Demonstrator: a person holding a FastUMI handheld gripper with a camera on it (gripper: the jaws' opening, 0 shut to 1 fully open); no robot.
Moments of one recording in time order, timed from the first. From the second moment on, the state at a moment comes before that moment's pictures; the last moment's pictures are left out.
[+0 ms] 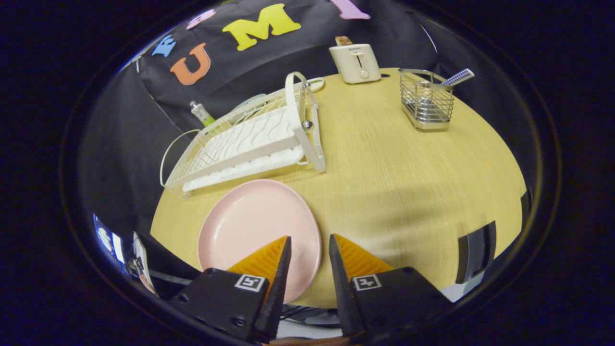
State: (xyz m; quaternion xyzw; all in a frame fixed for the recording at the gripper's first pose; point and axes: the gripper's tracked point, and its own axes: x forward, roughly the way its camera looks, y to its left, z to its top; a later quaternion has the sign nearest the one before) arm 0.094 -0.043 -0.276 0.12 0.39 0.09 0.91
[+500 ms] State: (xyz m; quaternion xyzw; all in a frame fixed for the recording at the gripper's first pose) arm 0.109 -0.105 -0.214 0.06 0.20 0.03 0.98
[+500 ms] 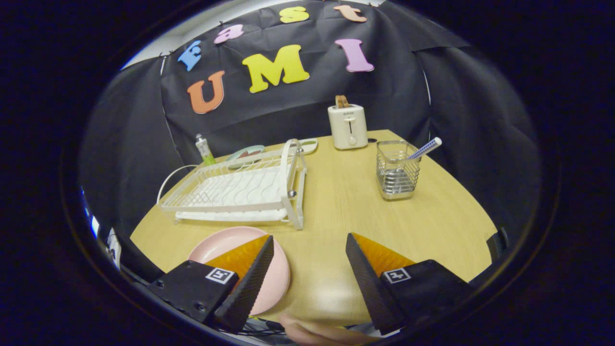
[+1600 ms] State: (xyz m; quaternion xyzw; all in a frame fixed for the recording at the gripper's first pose) arm 0.231 -0.273 -0.161 0.00 0.01 -0.05 1.00
